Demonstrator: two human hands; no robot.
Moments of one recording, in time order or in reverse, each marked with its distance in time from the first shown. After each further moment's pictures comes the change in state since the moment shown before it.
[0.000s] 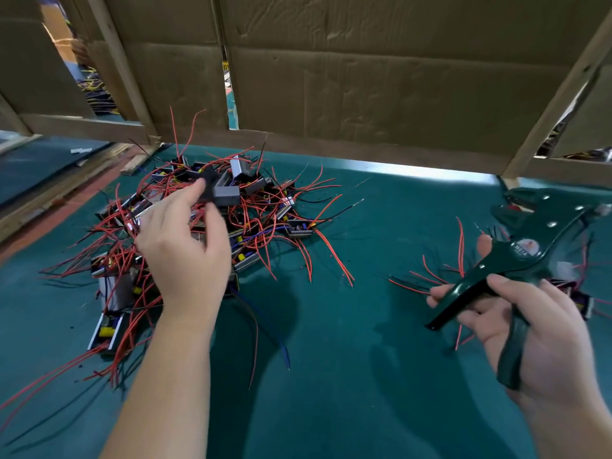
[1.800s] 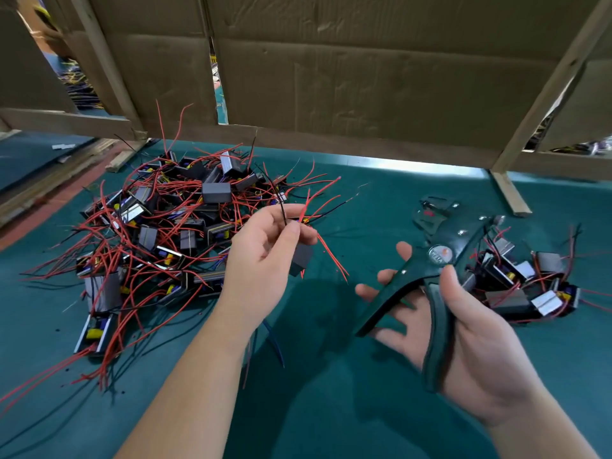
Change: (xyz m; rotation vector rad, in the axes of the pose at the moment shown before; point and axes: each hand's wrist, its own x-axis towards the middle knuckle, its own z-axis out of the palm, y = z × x) left_hand -0.033 0.045 0.022 -0.878 -0.615 -0.352; right_hand -0.013 0.017 0.027 0.347 -0.283 0.522
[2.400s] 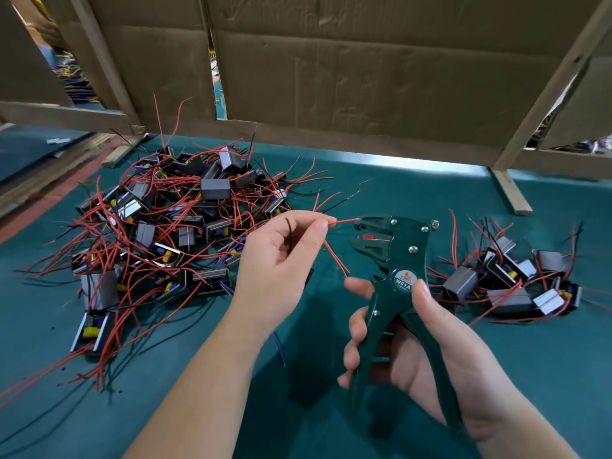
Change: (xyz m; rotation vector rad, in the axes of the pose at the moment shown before) left_hand -0.009 0.008 0.011 -0.061 -0.059 0.027; right_hand -0.004 0.014 0.013 -0.124 -0.168 0.212
